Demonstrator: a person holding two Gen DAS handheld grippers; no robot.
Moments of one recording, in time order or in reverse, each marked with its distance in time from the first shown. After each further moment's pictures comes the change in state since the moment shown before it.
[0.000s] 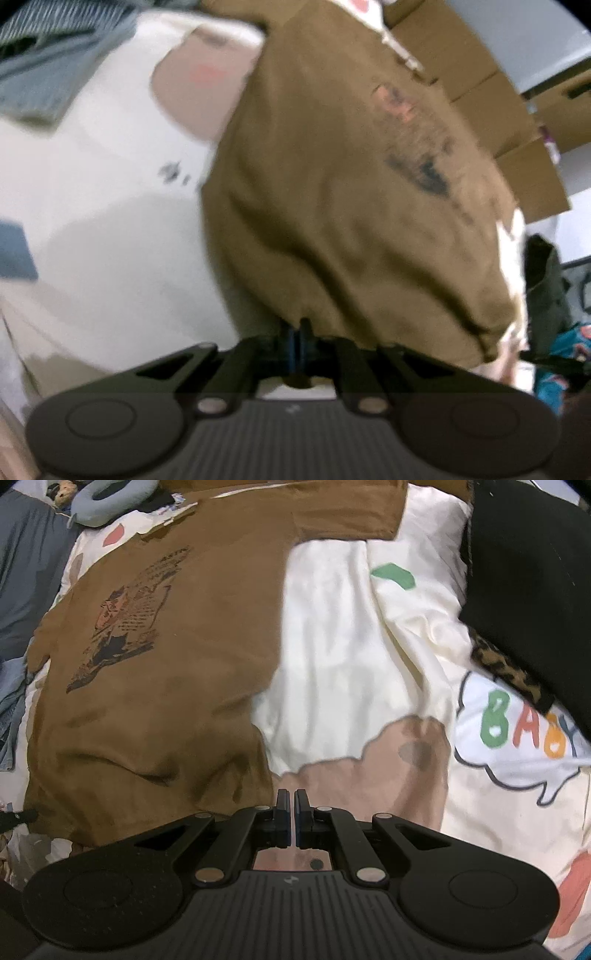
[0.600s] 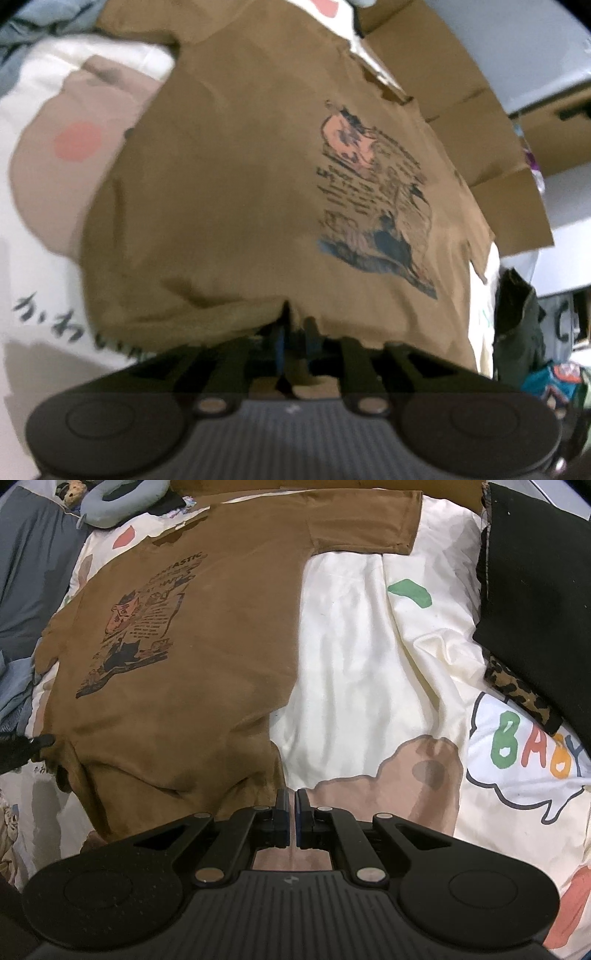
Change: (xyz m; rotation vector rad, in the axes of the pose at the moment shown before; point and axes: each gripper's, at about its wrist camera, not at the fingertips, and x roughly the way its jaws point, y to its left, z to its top) left arm 0.073 -0.054 0.083 -0.038 0.007 -0.093; right arm -0.003 0.009 0.009 -0.014 -0.007 0.006
